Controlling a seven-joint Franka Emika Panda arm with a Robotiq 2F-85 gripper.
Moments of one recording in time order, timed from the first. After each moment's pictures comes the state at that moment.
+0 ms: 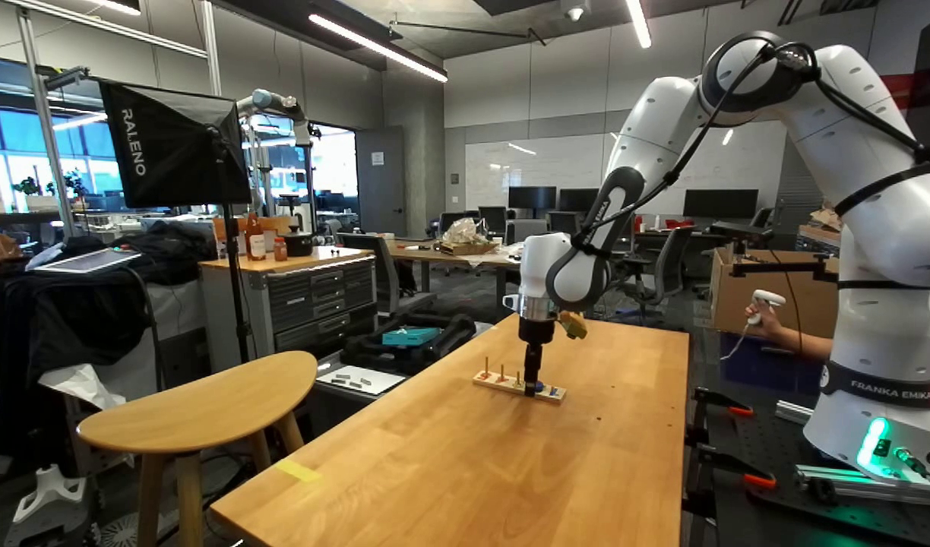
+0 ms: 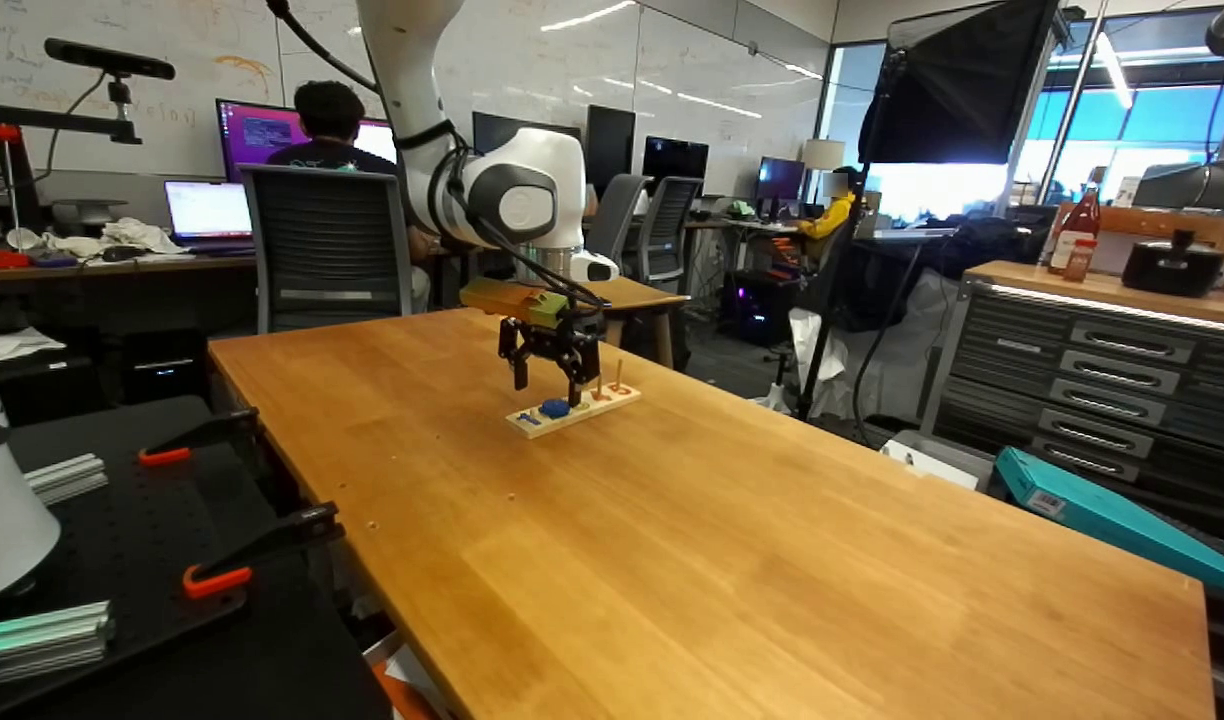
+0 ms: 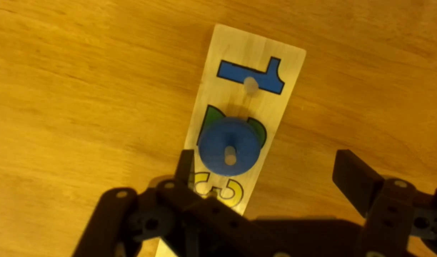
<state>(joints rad) 0.01 0.50 0.04 -2.24 -0.05 2.81 -0.23</state>
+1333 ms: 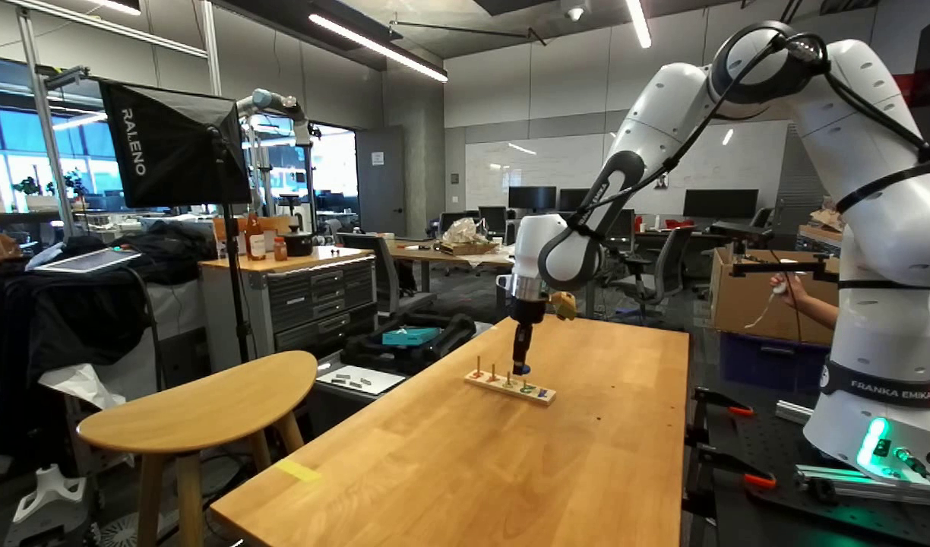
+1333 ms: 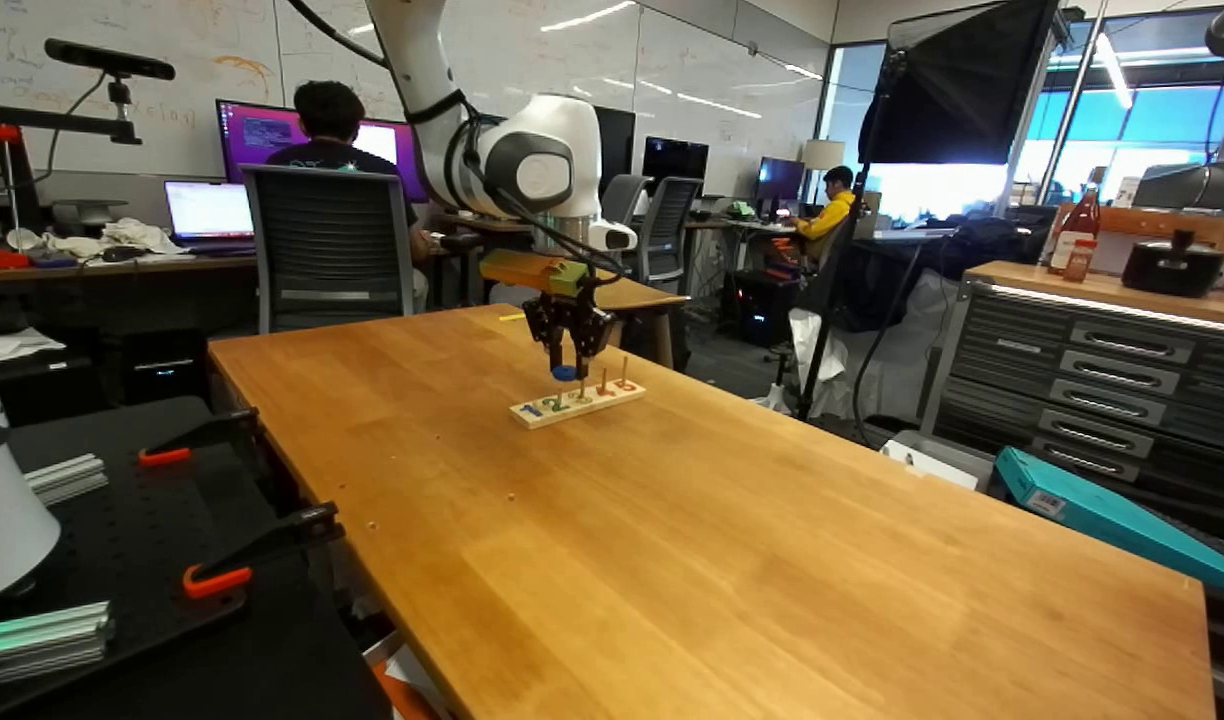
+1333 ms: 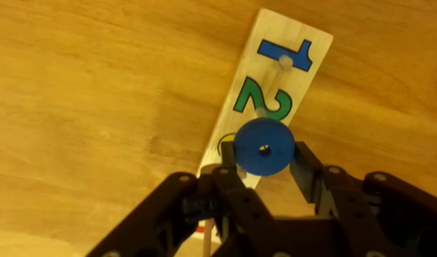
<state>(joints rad) -0.02 0.45 0.05 -2.20 -0.05 2.77 -0.23</state>
